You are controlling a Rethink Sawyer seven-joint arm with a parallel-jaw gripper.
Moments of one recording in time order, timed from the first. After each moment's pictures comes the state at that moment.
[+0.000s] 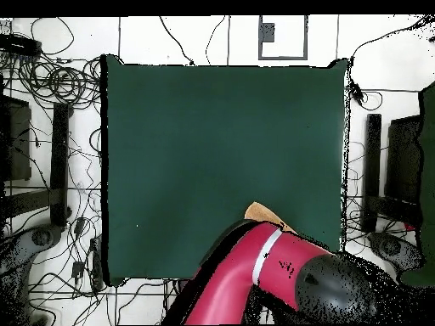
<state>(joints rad) -0.39 0.07 -0.62 1.76 -0.80 -1.30 2.91</state>
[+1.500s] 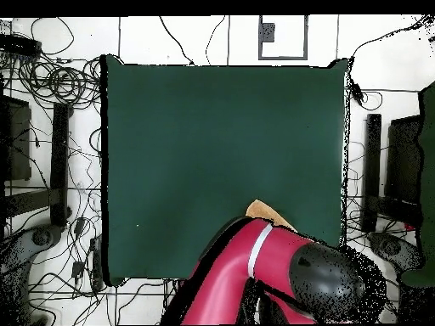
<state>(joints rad) -0.38 0.15 -0.62 1.85 -0.53 -1.48 2.91</state>
